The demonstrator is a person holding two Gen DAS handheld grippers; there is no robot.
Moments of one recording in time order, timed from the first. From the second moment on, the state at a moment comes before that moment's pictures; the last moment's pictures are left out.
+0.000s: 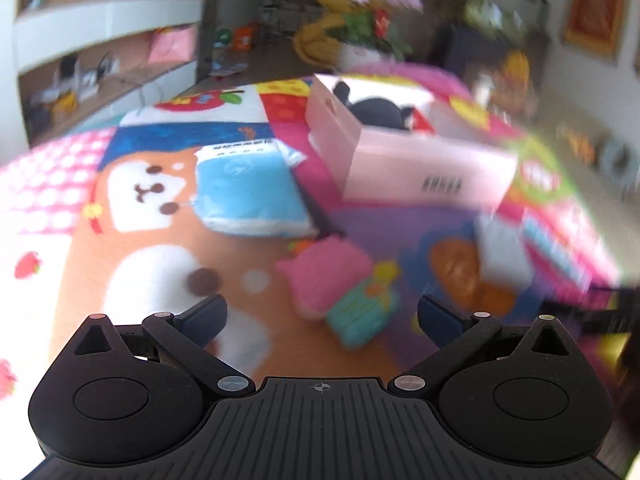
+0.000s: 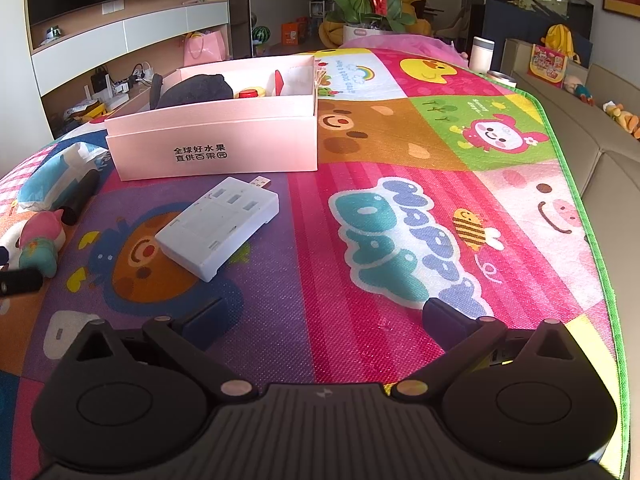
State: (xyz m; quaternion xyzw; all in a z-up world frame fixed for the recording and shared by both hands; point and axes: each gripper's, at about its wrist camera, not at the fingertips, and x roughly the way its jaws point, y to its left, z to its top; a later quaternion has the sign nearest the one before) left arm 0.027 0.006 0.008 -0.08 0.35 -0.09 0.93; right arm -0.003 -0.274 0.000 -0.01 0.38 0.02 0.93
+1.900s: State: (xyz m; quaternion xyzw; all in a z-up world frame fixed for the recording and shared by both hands) left arm -0.017 -0.003 0.000 -0.05 0.32 -0.10 0.94; right arm 0.072 -0.219 0.007 0.01 0.40 0.19 0.90
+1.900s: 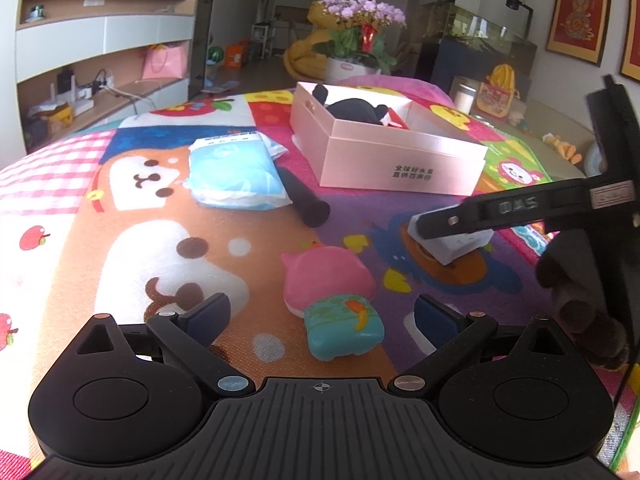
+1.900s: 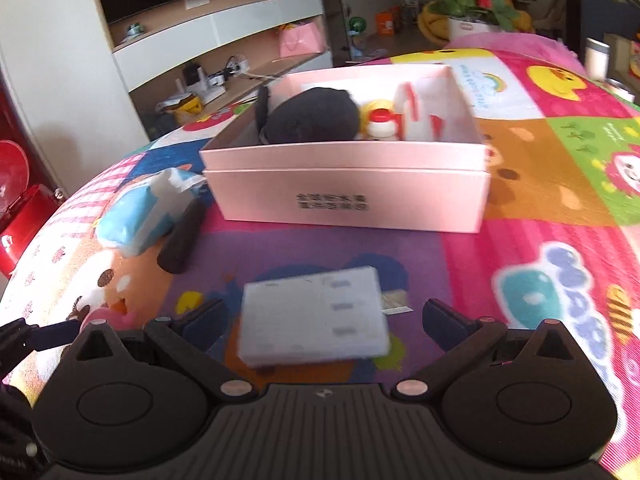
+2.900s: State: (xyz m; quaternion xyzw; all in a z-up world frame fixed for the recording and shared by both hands) left arm -0.049 -0.048 0.044 0.03 0.29 -0.12 0.95; right arm -0.048 -0.253 0.074 -0.07 0.34 0.20 0.92
